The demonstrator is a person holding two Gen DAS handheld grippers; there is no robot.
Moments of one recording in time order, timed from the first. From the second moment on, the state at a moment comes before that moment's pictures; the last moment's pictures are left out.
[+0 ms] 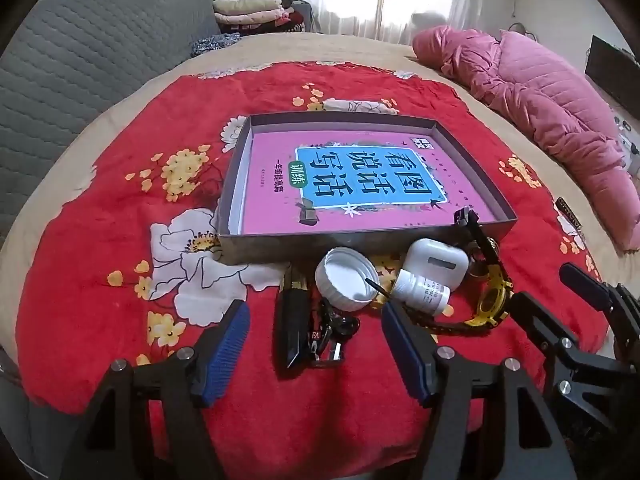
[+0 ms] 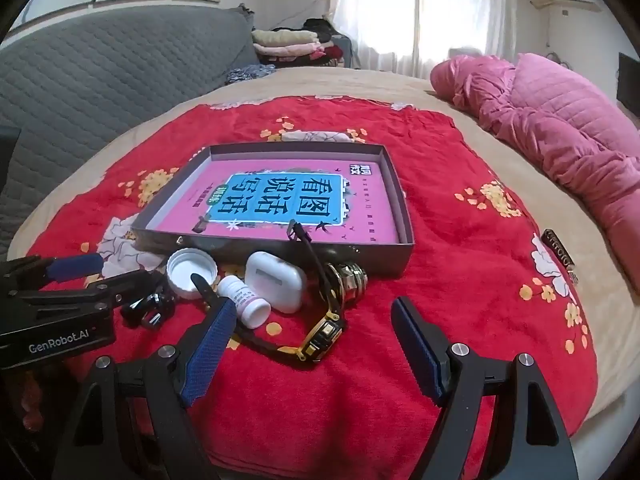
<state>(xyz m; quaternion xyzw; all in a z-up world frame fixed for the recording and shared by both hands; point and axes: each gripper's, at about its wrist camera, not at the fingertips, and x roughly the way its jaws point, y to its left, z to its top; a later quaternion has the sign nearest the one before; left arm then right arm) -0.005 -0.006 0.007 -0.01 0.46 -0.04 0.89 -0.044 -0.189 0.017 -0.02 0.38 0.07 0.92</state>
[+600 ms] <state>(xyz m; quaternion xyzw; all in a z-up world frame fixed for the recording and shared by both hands) -0.006 -0.008 0.007 0.00 0.46 -0.04 0.89 -0.043 -0.189 0.019 -0.01 0.37 0.07 0.93</state>
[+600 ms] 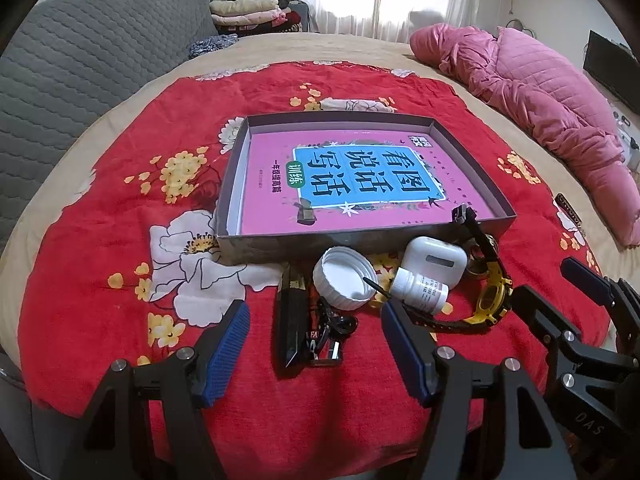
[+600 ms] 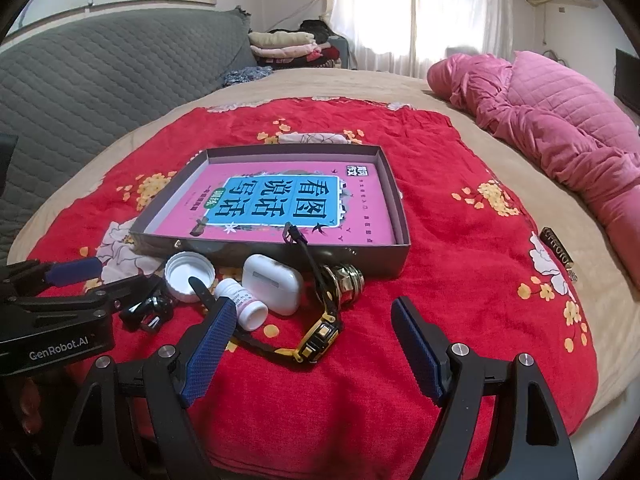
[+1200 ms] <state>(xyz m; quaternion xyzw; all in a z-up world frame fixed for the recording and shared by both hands) -0.006 -0.009 0.006 0.00 0.46 -0.04 0.89 -0.043 -0.190 0.019 -0.01 0.37 0.07 0.93</state>
